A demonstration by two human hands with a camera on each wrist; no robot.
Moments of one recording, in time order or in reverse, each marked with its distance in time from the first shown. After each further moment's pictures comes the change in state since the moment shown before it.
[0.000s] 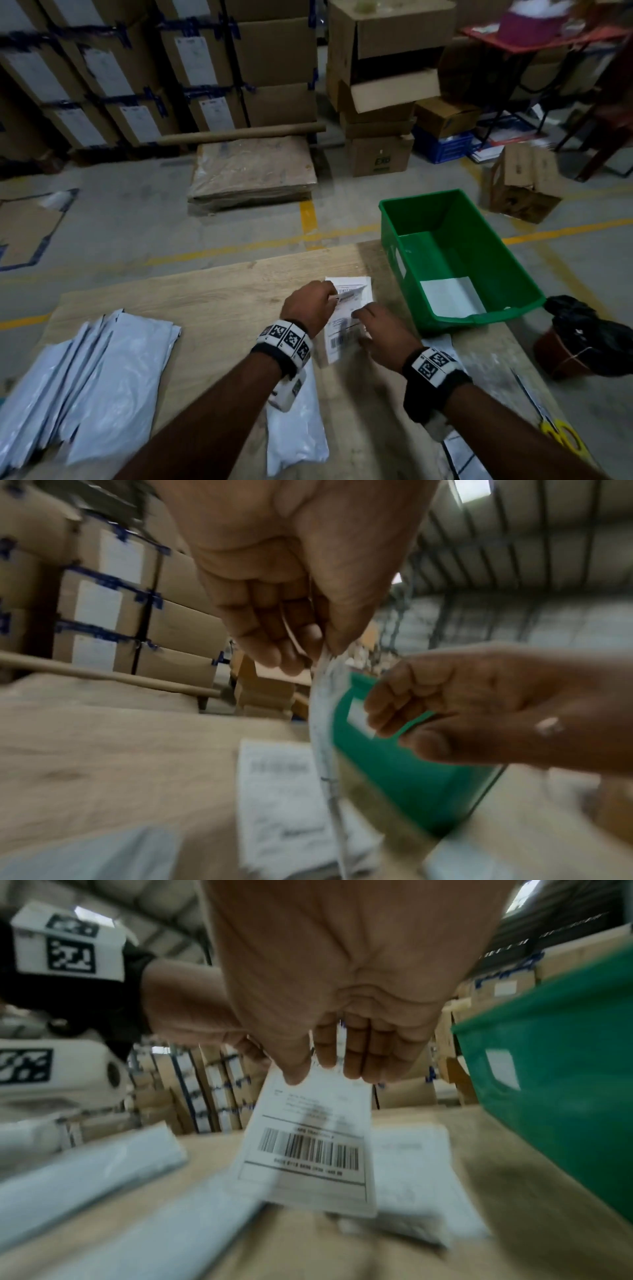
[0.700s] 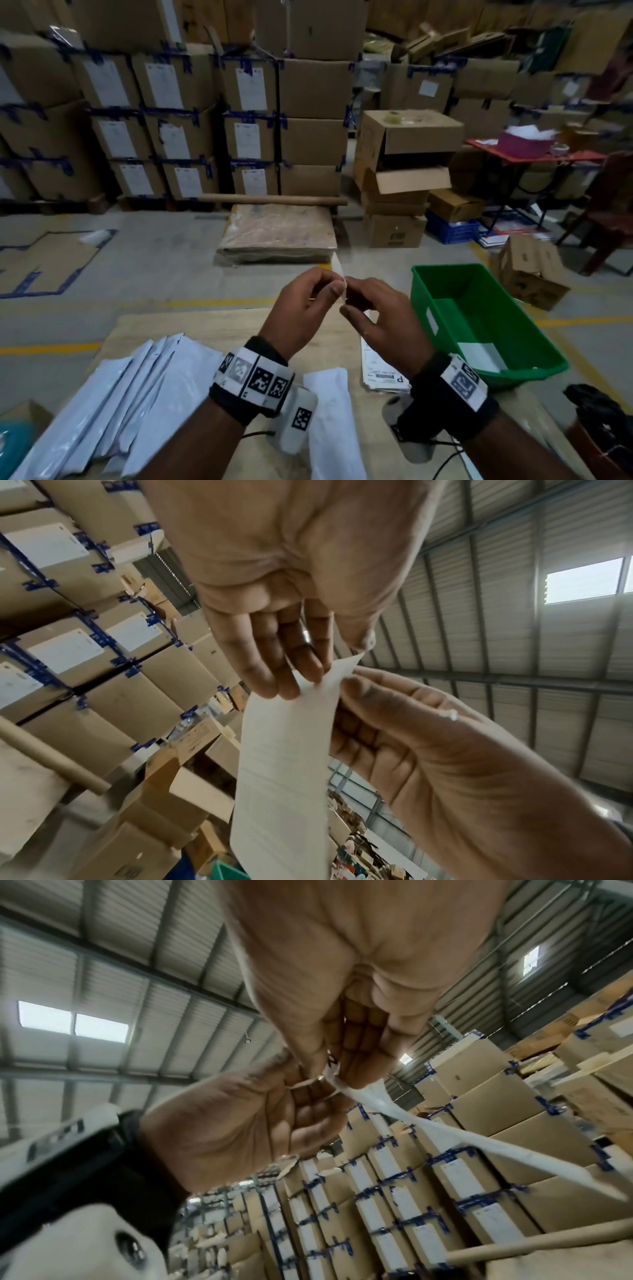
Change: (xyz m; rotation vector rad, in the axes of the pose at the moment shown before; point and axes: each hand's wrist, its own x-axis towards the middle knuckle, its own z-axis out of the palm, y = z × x) left_hand -0.131 -0.014 -0.181 -0.794 0.424 0.280; right_hand -0.008 -0.206 -0.119 0.393 0.574 -0.422
